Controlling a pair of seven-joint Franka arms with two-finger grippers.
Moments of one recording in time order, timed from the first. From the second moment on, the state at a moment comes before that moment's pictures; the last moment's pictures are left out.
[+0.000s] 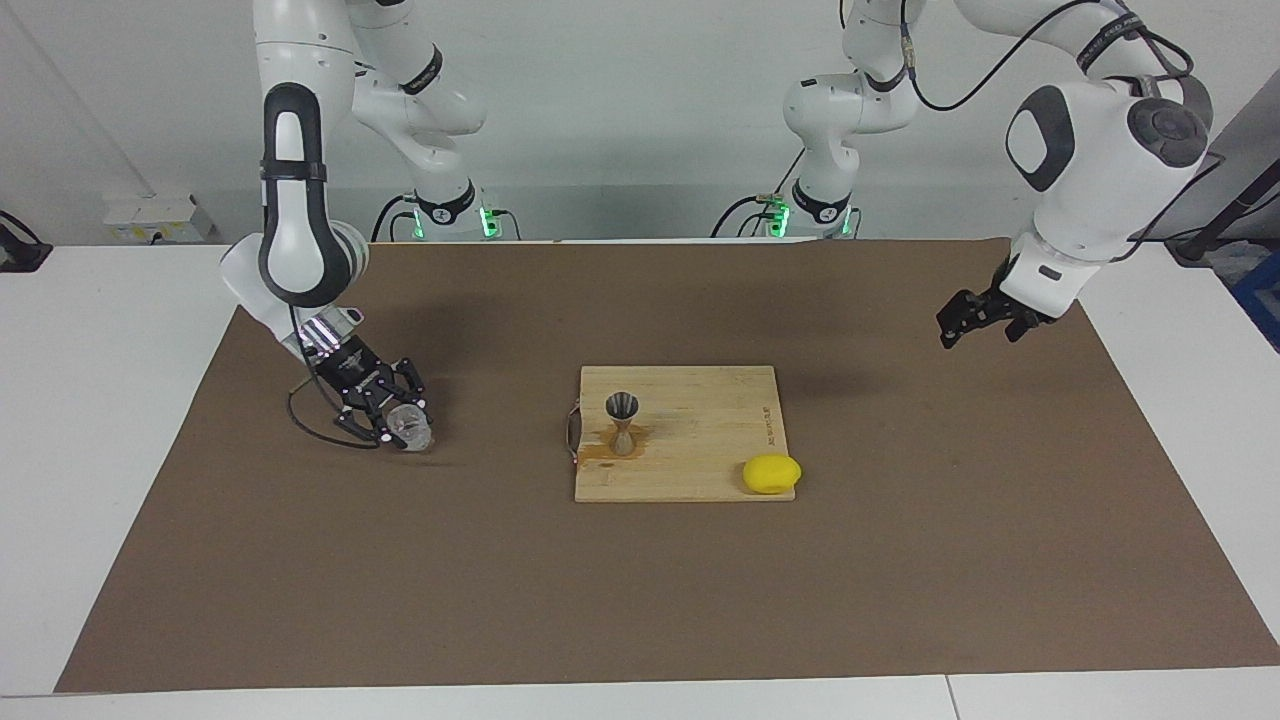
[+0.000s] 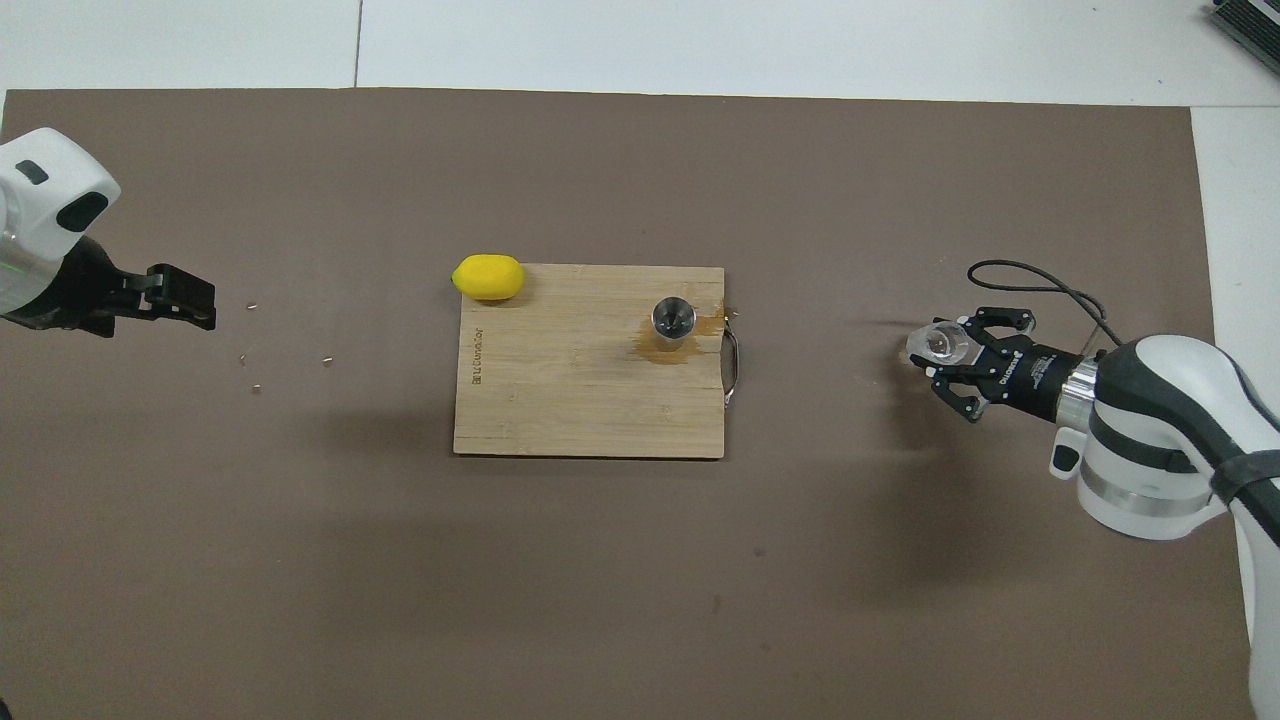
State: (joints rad) left arm 0.00 0.04 -0.04 -1.70 0.01 1.67 -0.02; right arm -0.11 0.15 0.06 -2.29 1.31 2.49 0.96
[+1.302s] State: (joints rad) left arm 0.00 0.01 -0.05 -1.57 -0.03 1.51 -0.01; right arm 0.19 0.21 0.07 -1.87 0.52 2.28 1.66
